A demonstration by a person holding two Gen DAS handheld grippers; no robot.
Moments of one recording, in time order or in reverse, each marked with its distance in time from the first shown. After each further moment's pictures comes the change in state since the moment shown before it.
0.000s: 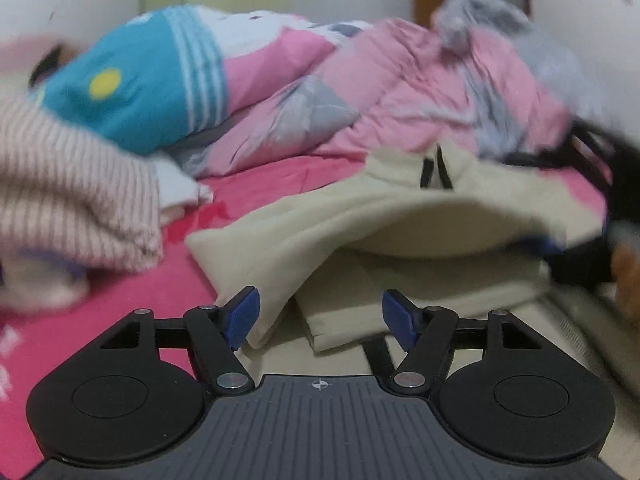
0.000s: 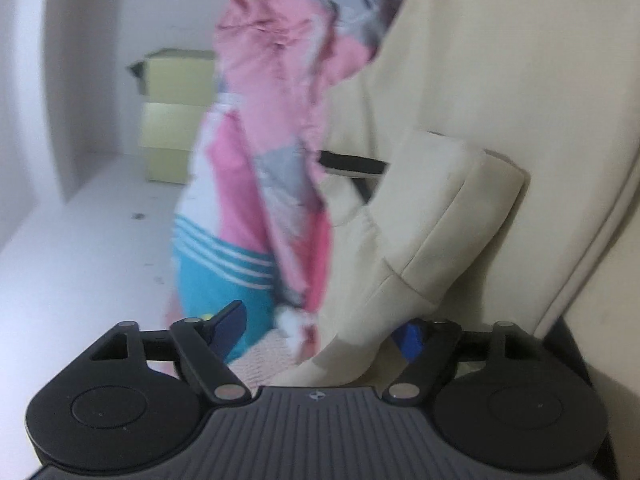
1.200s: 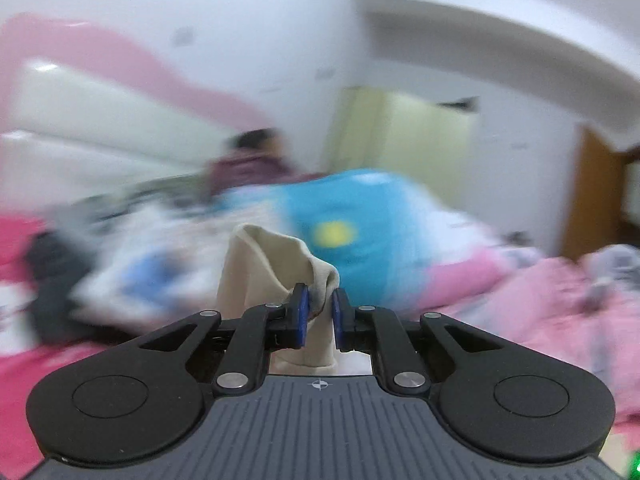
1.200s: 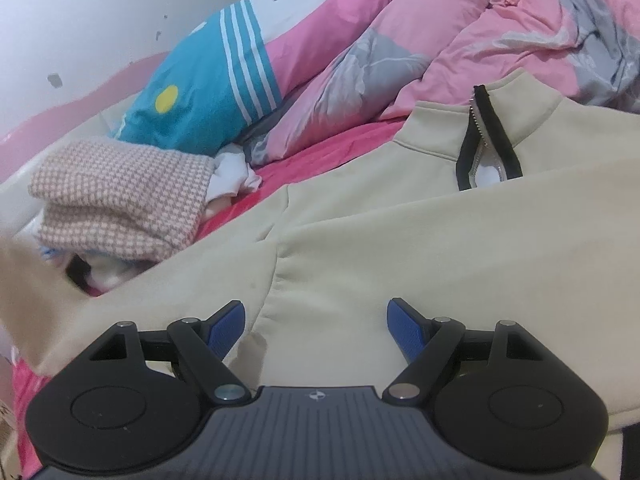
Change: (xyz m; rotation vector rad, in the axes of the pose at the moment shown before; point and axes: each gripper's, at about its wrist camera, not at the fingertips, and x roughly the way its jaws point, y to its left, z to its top) left arm -0.120 0.120 0.047 -0.485 -0.478 0.254; right arm 0.059 0.048 -0.092 -0.925 0.167 -0.181
